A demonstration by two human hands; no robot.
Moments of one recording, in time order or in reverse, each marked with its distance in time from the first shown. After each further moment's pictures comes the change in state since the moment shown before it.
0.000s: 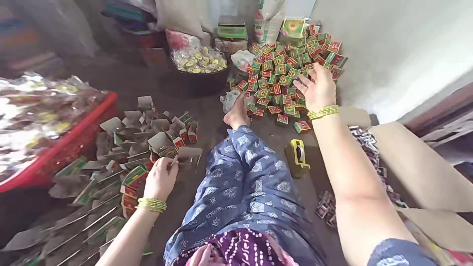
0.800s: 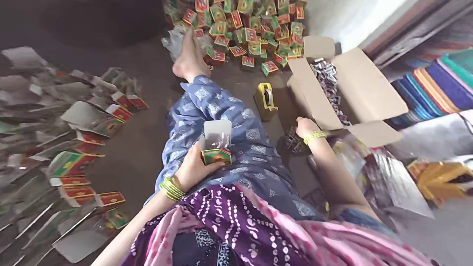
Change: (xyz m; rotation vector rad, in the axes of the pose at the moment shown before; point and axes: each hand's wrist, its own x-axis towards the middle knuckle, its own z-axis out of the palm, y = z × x) left_hand -0.099 0.109 0.098 -0.499 -0.693 0.311; right_hand -0.175 0.113 -0.289 -1.863 -0.330 0.783
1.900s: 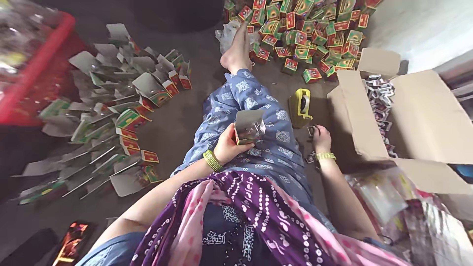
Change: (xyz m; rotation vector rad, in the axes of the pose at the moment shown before) left_hand 0.017 0.005 0.021 -0.495 0.232 0.095; right_hand 0.026 -0.039 0.064 0.621 0.372 -0.207
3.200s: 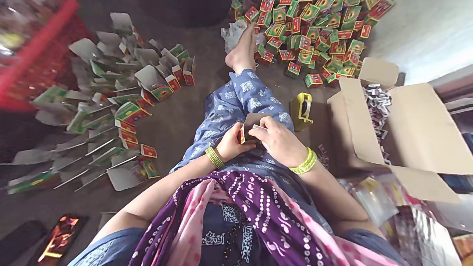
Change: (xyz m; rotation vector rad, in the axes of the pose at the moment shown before) left_hand 0.004 -0.011 -0.008 0.177 -0.064 -0.041; right_hand -0.105 -0.212 -0.012 -0.204 -0.328 -1.209
